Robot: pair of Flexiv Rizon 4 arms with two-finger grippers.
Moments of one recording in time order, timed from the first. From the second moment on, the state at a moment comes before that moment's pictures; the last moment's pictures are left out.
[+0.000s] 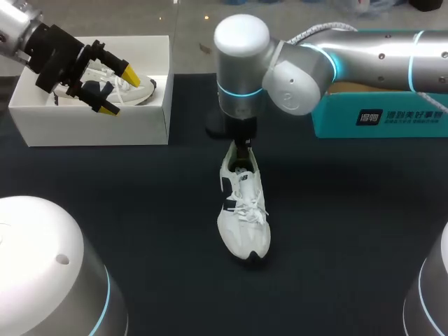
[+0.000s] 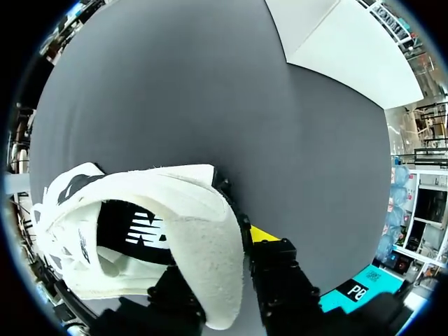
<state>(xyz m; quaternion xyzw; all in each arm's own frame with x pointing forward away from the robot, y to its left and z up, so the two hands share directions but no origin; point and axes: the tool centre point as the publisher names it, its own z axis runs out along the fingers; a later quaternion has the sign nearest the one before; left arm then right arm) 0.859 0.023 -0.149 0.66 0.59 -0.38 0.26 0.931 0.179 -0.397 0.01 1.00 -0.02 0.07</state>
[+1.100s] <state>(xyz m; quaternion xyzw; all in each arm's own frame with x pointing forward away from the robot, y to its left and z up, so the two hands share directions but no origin) 0.859 0.023 -0.149 0.66 0.59 -0.38 0.26 0.949 0.174 -0.194 -0.04 0.99 -0.03 0.10</state>
